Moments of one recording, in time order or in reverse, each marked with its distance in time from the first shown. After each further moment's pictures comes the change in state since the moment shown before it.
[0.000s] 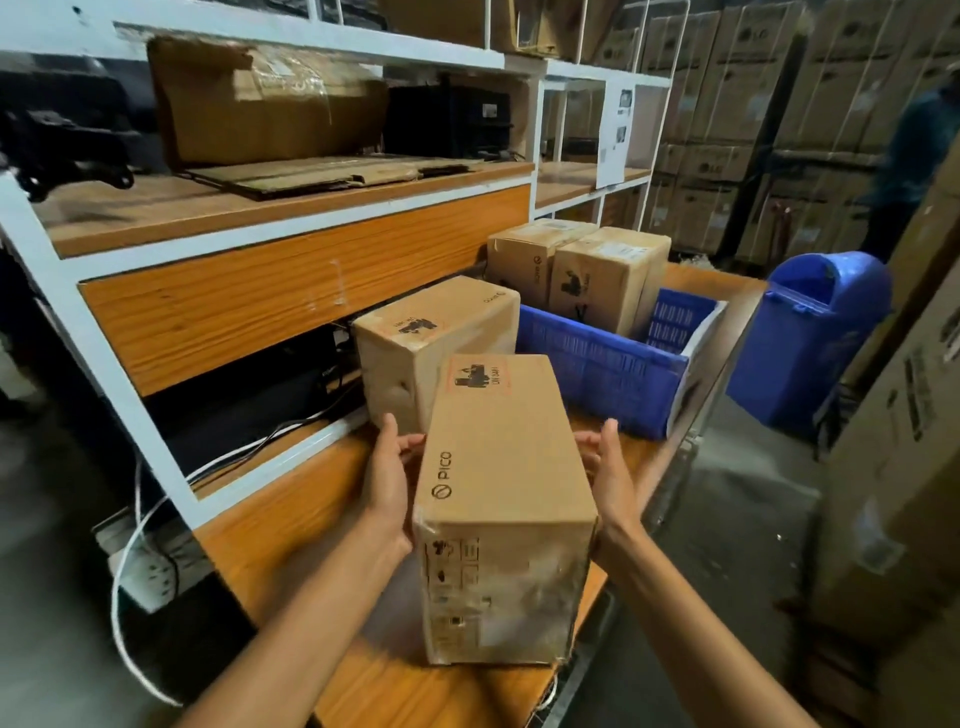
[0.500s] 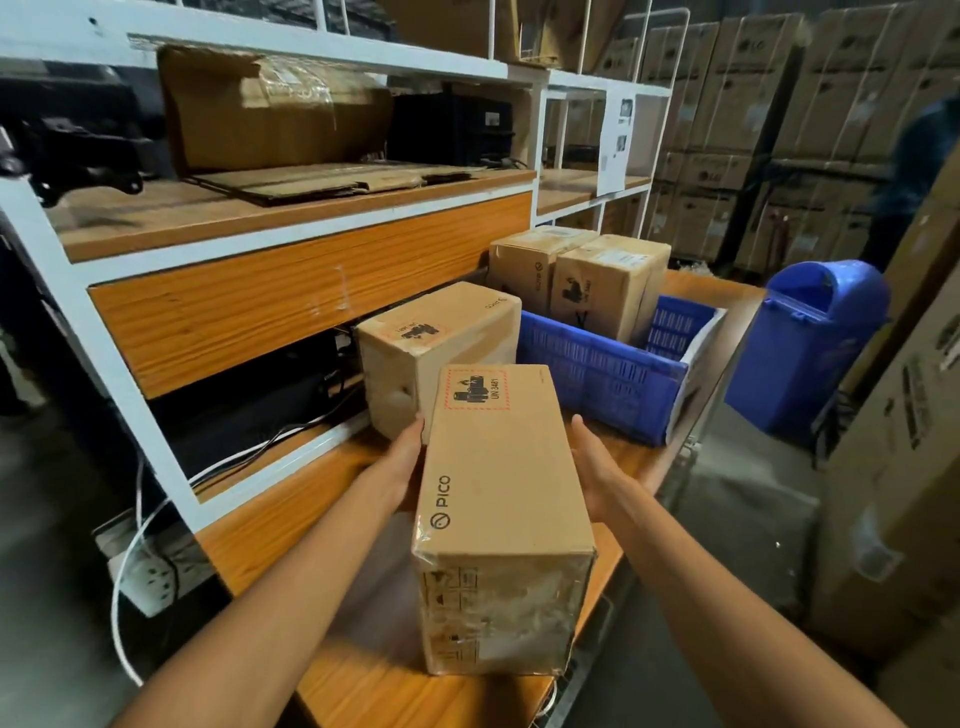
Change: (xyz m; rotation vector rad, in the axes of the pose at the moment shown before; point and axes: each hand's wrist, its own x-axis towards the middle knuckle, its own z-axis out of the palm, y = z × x) left_hand 0.047 0.018 0.004 0.315 -0.068 -0.136; right_hand 0.074 0.019 -0.016 -0.128 -0.167 0.445
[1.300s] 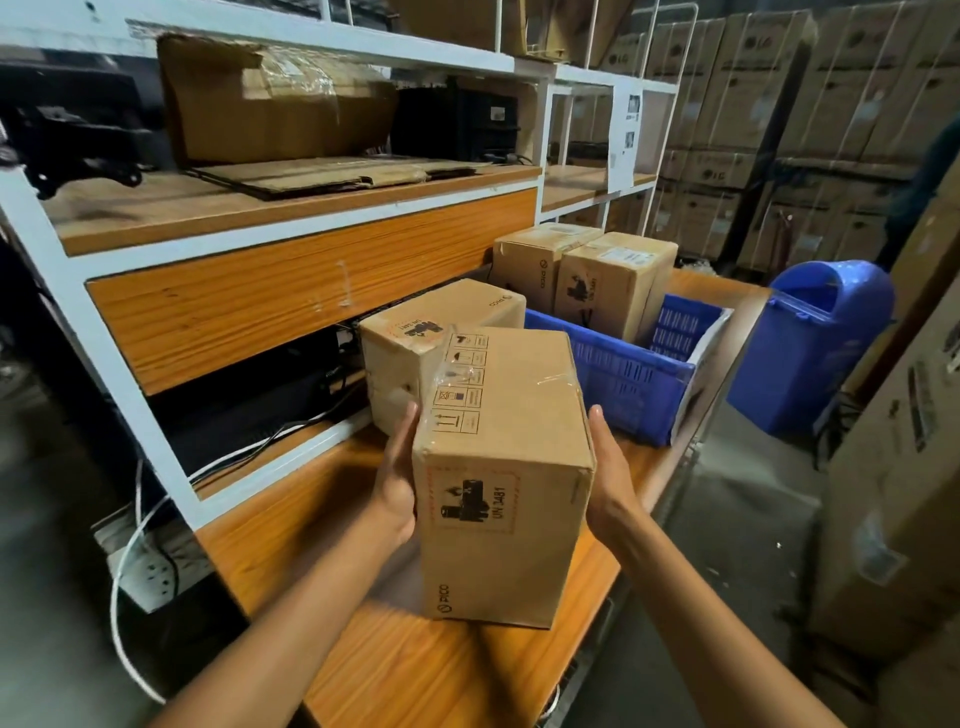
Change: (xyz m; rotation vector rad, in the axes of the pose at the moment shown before) left_hand -0.049 -0.014 0.005 -0.205 -0.079 0.390; right_hand -0.055 -0.007 0.035 0.078 0.097 -0.430
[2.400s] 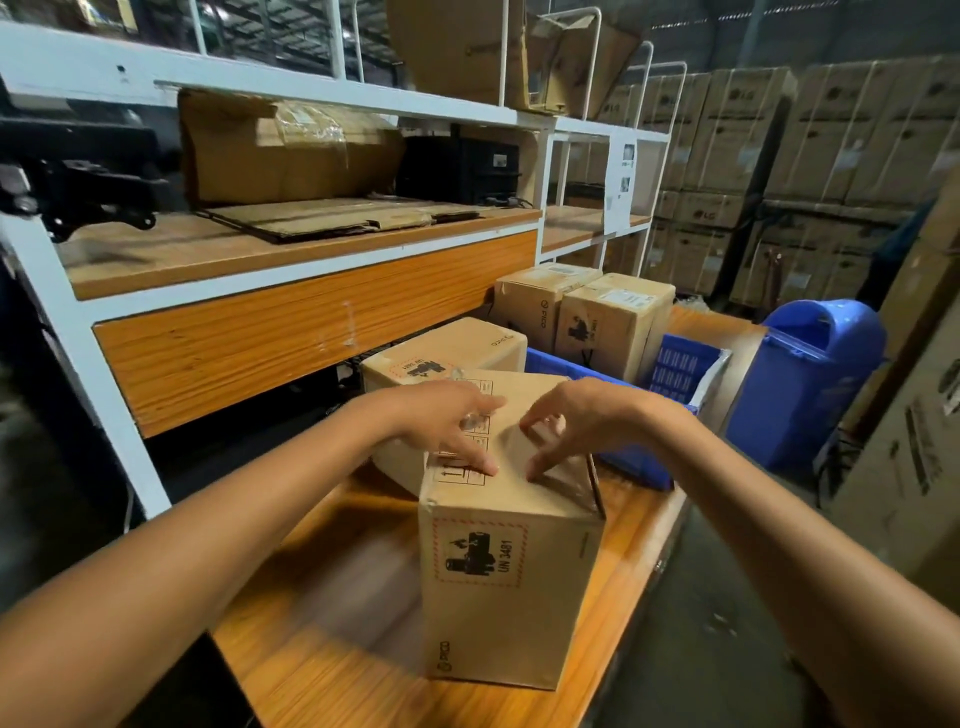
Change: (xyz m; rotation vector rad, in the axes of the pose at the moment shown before) left_hand 0.067 0.126 0.041 1.766 -0.716 0.197; right_hand 0.018 -0.155 0.050 -1.674 -0.640 -0.183
